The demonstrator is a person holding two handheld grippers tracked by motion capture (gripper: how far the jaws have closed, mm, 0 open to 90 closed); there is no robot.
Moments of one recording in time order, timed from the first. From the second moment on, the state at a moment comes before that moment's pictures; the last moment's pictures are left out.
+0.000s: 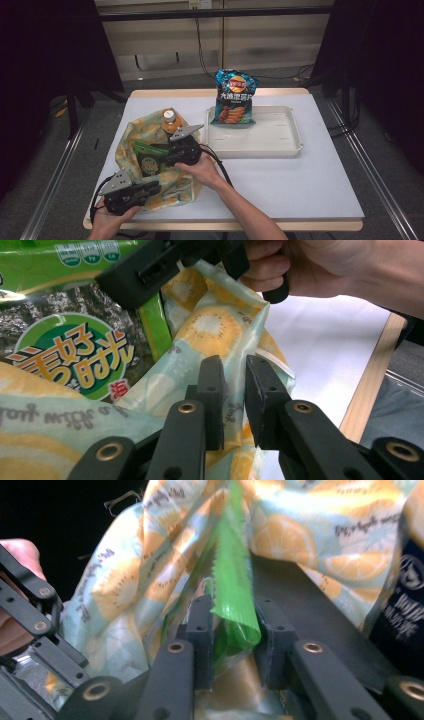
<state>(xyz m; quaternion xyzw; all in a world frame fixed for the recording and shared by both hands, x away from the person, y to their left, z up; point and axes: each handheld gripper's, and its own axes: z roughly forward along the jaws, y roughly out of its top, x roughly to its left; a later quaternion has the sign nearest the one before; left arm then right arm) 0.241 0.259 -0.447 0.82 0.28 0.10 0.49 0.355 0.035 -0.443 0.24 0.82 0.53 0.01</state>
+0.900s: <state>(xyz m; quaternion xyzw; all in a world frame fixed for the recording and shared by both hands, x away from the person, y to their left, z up) 0.240 0.262 -0.441 0.78 0.29 0.09 0.56 0.363 -0.001 -0.389 0.22 0.78 0.59 0.06</state>
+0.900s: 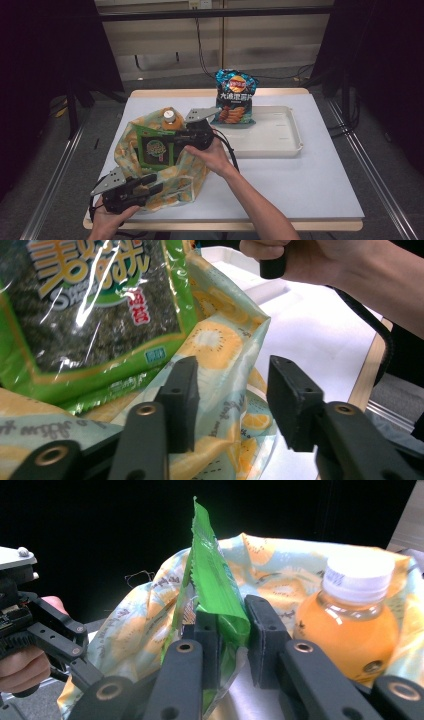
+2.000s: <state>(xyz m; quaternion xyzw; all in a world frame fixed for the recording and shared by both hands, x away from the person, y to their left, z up) 0.238 0.256 -0.435 0.77 0.28 0.10 0.56 0.367 -0.028 -0.360 0.22 0.76 0.61 0.09</state>
